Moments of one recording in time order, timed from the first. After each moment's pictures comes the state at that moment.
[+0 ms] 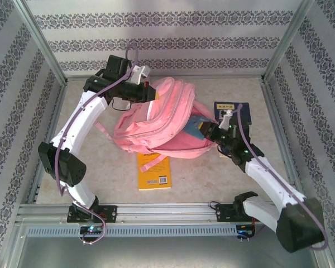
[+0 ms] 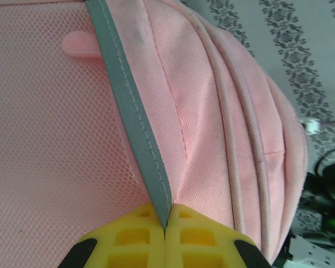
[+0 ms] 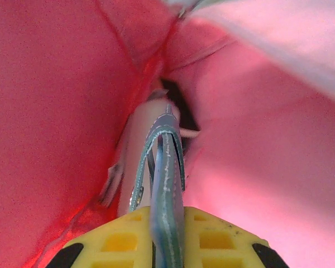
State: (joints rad) left arm -0.33 1.71 1.84 -0.91 0.69 -0.33; right arm 0.29 1.05 0.60 0.04 -0.44 0.82
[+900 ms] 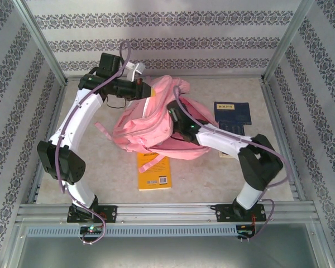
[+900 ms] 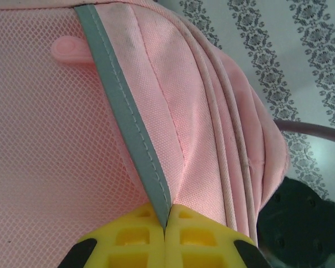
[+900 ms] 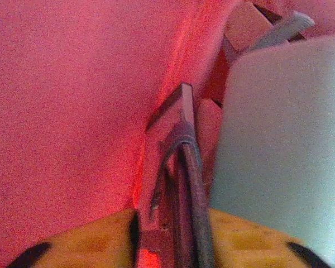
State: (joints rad) left arm -0.25 1.72 1.85 -0.90 0.83 -0.30; right arm 0.72 1.74 1.20 -0.01 -0.13 0.97
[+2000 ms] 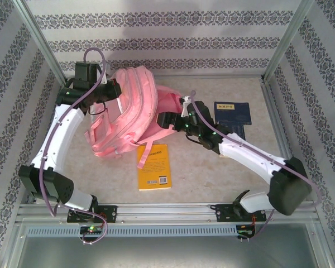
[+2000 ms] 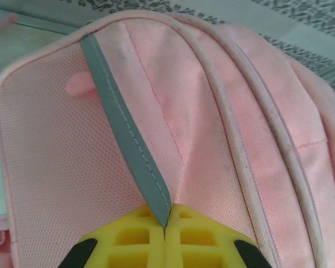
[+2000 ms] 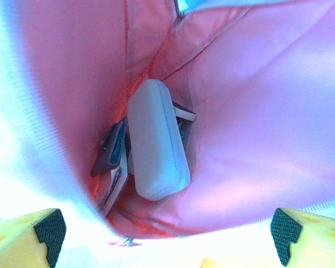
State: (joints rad) left arm -0.13 1.48 1.60 -0.79 0.25 -0.39; right arm 0.66 1.36 1.00 -0.07 -0.16 0.68
